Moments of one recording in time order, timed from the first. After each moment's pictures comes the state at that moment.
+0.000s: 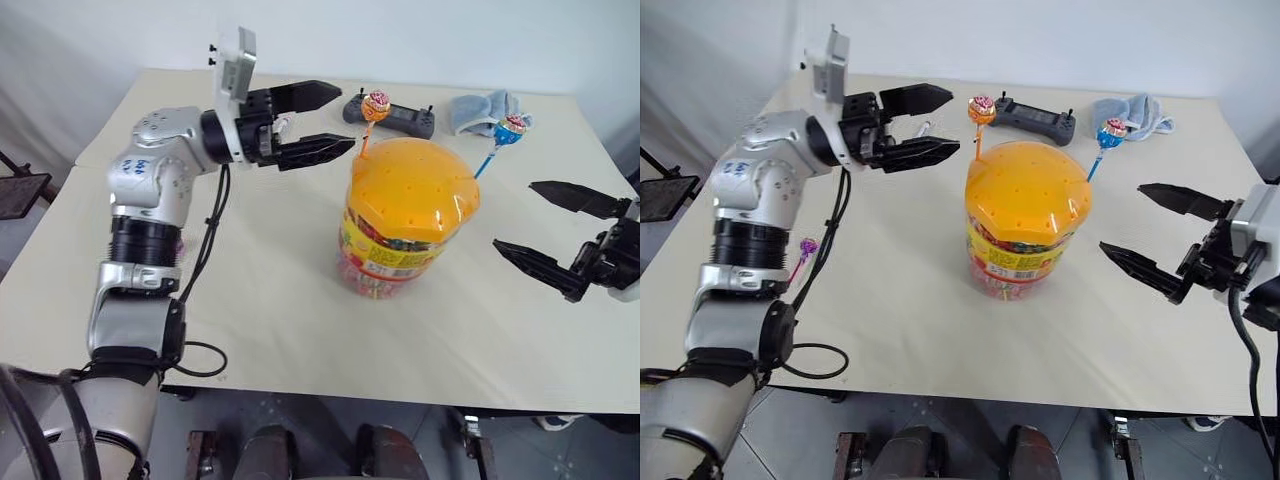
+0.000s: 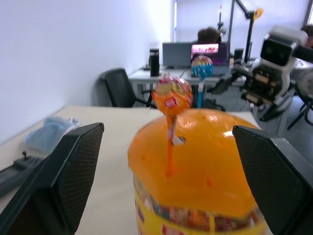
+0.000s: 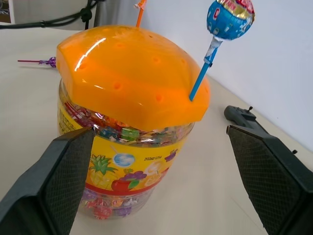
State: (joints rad) left arm -1.21 0.42 0.02 0.50 -0.50 0.38 -1.18; right arm -0.09 -0.88 -0.58 -0.37 0.72 0.31 1.01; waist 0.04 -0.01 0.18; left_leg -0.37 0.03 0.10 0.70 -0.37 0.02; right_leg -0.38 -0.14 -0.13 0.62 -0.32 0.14
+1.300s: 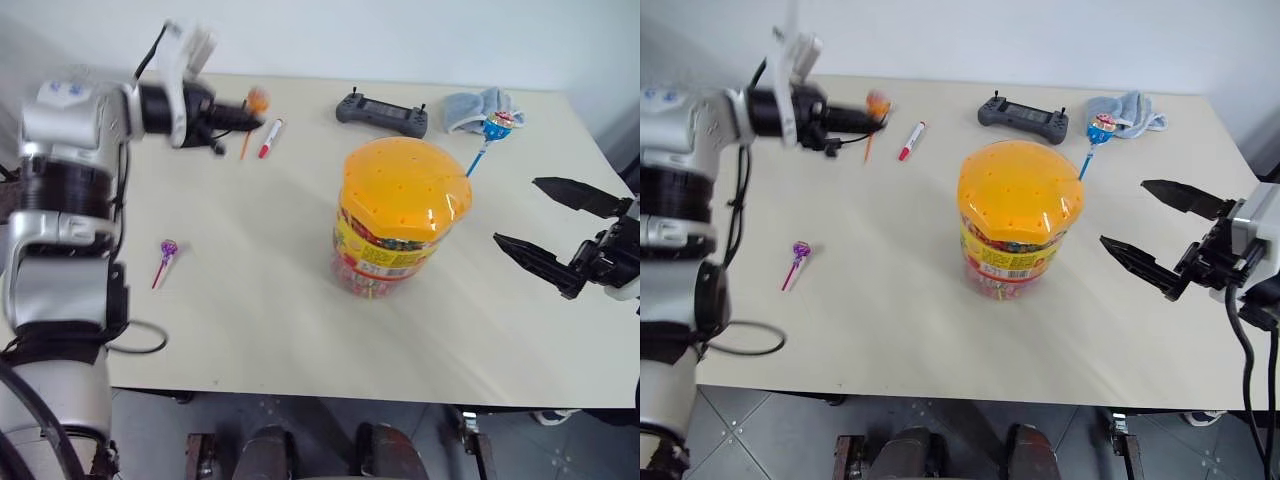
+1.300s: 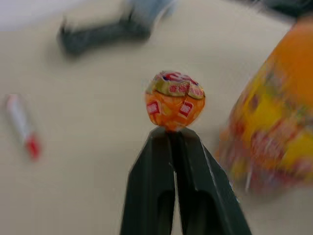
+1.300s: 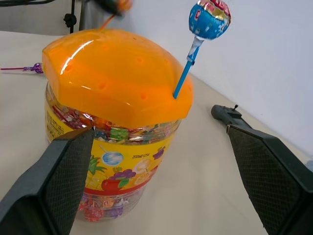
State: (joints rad) left arm -1.24 0.81 -0.16 0.51 -0.20 0.94 -1.09; right arm -0.14 -0.86 -0.55 -0.33 0.72 0.30 0.99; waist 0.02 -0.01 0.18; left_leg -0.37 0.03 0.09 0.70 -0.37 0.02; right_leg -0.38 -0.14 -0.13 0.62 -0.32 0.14
